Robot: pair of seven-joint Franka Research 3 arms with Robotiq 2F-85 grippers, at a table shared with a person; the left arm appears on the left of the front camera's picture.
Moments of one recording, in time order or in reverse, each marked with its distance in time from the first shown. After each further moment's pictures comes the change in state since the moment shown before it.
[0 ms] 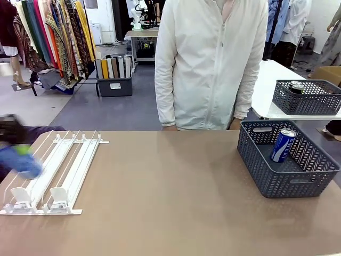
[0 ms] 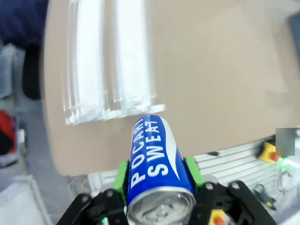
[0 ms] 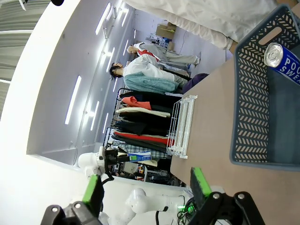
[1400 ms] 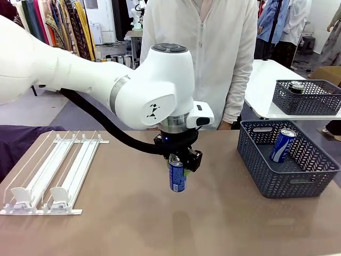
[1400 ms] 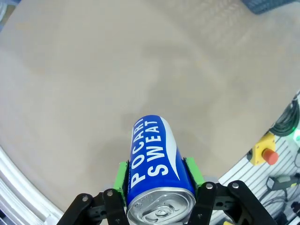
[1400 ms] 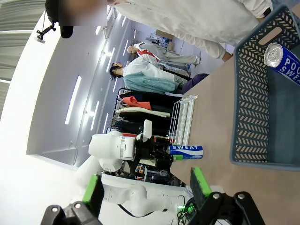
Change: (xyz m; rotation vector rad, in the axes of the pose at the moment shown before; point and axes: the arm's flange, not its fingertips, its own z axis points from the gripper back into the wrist) left arm 0.096 -0.303 -0.203 -0.042 0.191 -0.598; right arm 0.000 0.000 0.000 0.000 0.000 0.000
